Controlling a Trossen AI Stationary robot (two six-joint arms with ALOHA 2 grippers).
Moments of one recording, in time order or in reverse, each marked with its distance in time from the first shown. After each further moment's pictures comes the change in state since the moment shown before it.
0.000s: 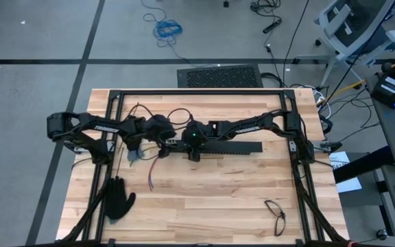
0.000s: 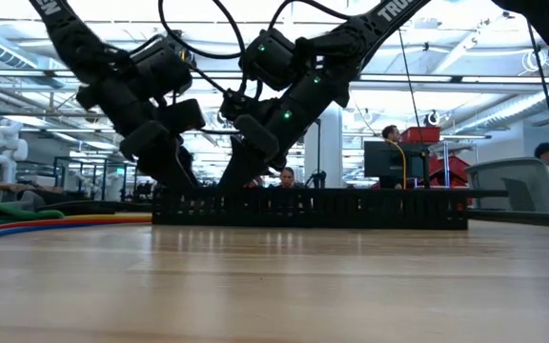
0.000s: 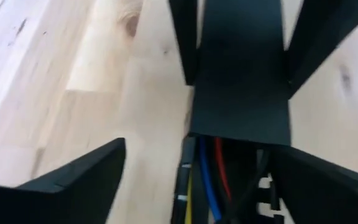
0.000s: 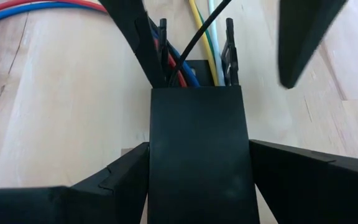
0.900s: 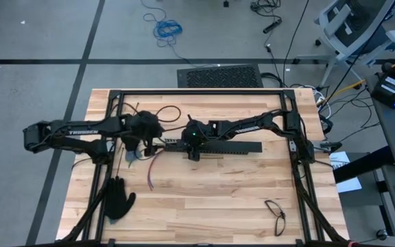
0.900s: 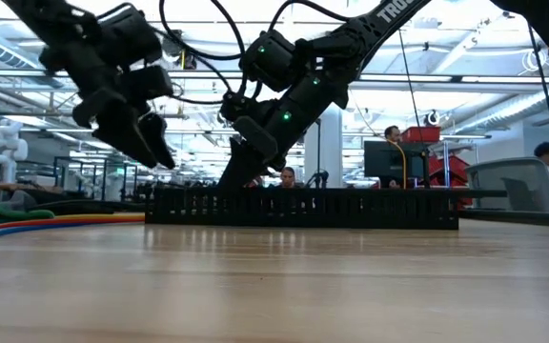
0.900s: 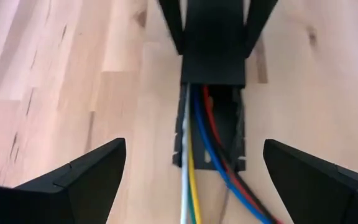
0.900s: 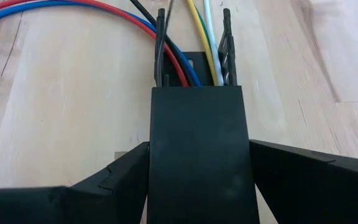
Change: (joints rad) left arm 0.018 -0.342 0.029 -0.419 -0.045 0.146; right arm -0.006 0.002 -0.002 0.002 0.007 -0.009
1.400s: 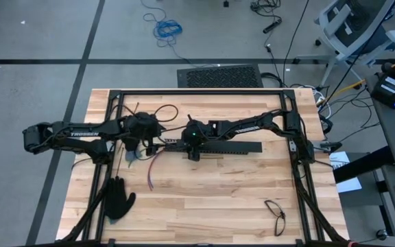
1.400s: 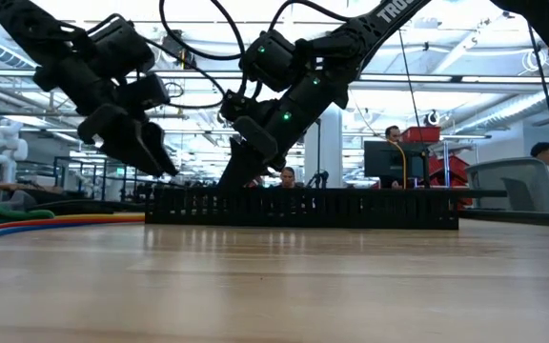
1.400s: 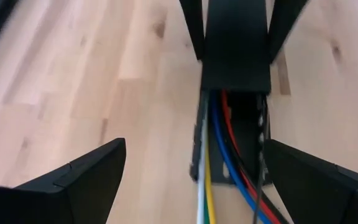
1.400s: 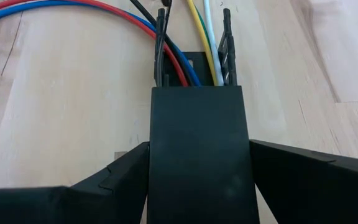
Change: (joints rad) left arm 0.034 -0.018 -0.132 0.239 -0.001 -0.011; right arm 0.000 0.000 0.000 0.000 0.000 -0.001
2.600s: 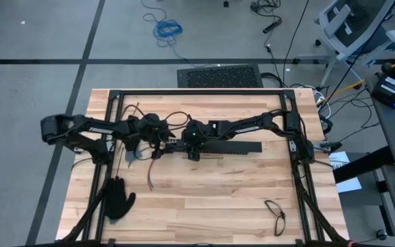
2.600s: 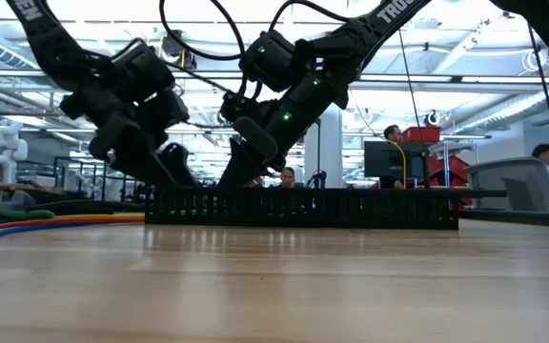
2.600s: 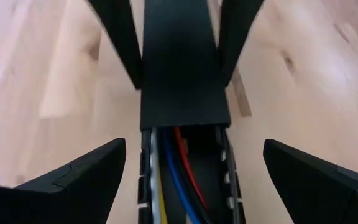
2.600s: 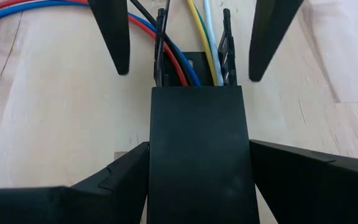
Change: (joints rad) left arm -0.002 0.260 0.006 0.253 0.218 0.051; right arm 0.000 0.000 -0.001 0.005 0.000 -0.001
